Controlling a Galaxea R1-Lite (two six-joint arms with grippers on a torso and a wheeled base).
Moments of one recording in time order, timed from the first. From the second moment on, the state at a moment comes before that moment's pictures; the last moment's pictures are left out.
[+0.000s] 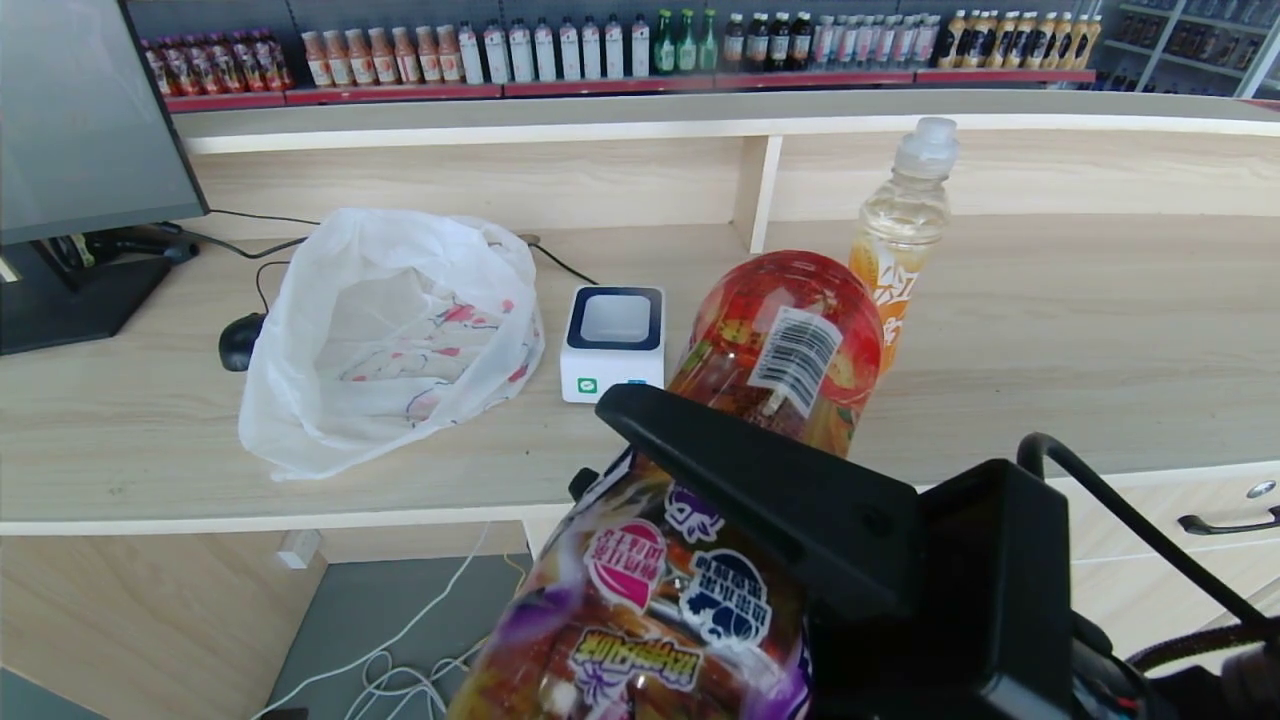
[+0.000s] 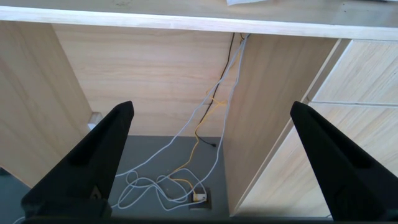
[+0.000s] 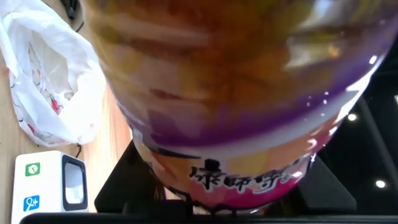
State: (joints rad) left arm 0.00 0.00 0.00 0.00 0.00 0.01; right arm 1.18 1.66 -0.56 -1.57 -0.03 -1.86
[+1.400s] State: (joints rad) left arm 0.00 0.00 0.00 0.00 0.00 0.01; right arm 1.13 1.71 -0.61 -1.57 -0.32 -0.85
